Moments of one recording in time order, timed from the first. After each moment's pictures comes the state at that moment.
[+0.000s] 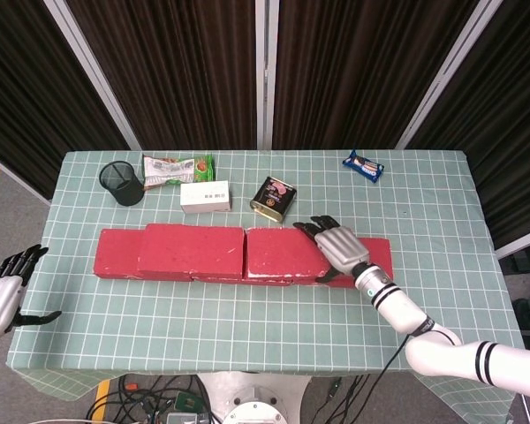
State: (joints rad) left arm -0.18 -0.97 -0.01 -1.69 1.39 1.25 -0.22; right arm 0.83 -1.29 0.21 -1.68 -1.00 0.72 -0.25
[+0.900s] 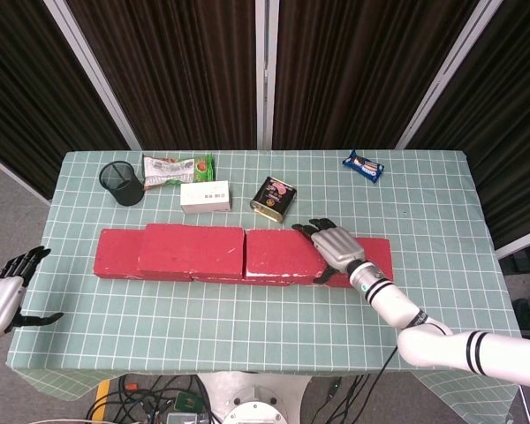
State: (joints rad) left arm -0.18 -0.96 -0.01 -1.66 1.42 1.23 -0.31; right arm 0.95 -1.29 0.15 -1.69 -0.81 0.70 -0.29
